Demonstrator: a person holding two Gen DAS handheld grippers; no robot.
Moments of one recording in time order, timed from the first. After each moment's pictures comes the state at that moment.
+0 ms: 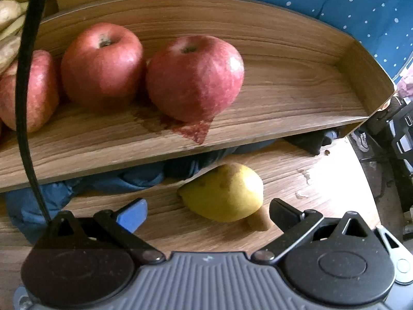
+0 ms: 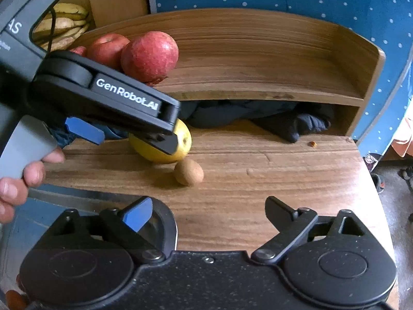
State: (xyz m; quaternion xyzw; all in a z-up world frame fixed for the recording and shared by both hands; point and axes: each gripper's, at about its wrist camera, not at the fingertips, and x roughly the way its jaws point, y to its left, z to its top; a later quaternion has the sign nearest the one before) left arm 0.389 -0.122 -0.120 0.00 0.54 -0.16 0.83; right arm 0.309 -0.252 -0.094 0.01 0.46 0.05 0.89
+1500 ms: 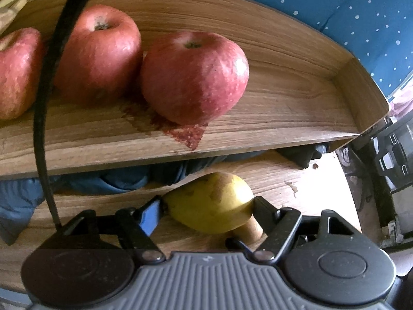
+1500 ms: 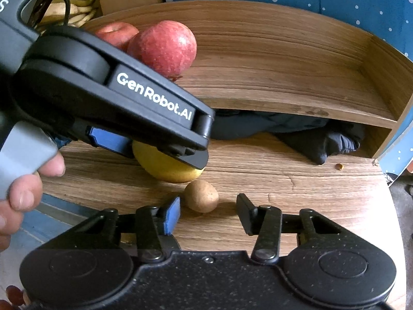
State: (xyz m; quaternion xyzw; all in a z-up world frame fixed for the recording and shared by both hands) left arm 0.395 -0.106 -0.126 -0.06 0.54 -0.18 0.82; right arm 0.327 -0.236 -0.100 -0.02 0.46 0.08 0.88
